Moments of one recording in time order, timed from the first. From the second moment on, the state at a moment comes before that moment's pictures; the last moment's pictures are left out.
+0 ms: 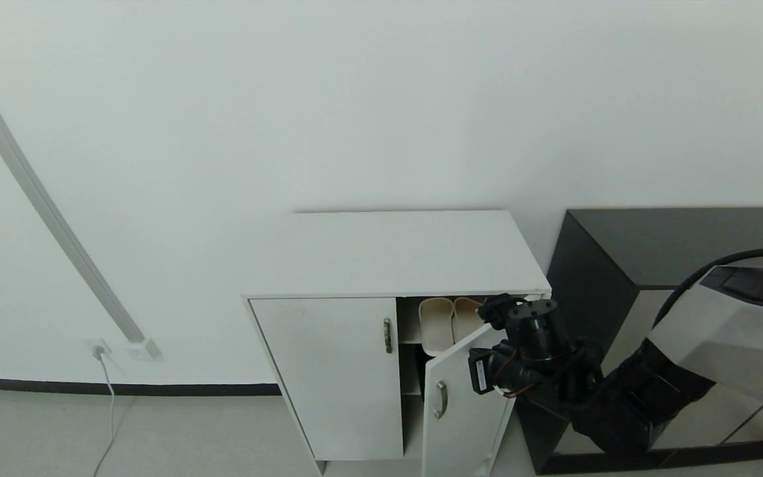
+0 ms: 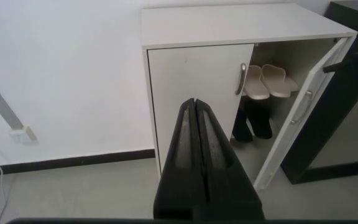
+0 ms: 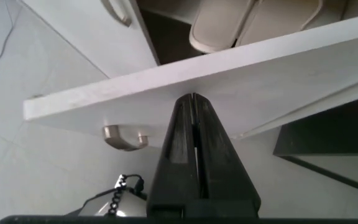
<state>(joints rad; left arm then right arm) 0.00 0.00 0.00 0.00 -0.08 0.01 0.63 2.16 -0.85 -0.83 -0.15 0.16</state>
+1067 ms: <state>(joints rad) 0.00 0.00 0.00 0.00 -0.08 0.01 0.56 2.38 -1.13 -0.85 -0.16 0.16</state>
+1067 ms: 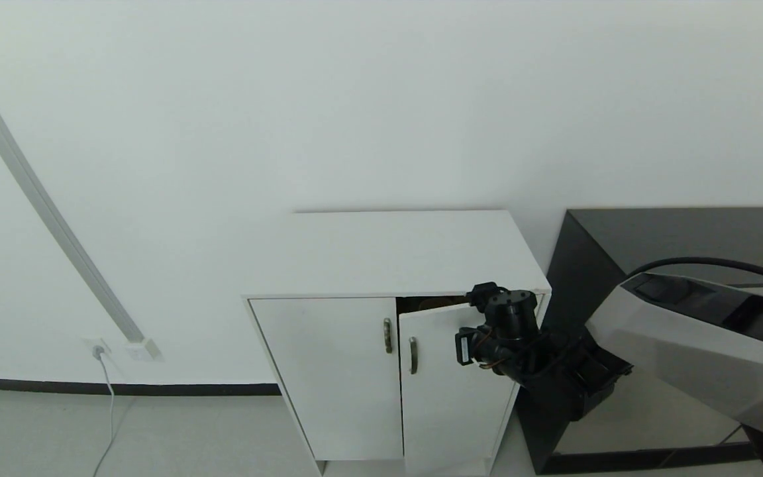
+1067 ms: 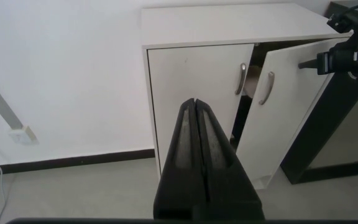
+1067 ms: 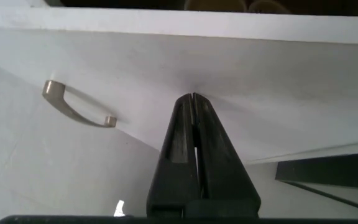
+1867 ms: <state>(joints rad) 0.00 0.00 0.00 0.00 -0.08 0.01 0.52 2.45 -1.21 -0.84 -0.16 0.15</state>
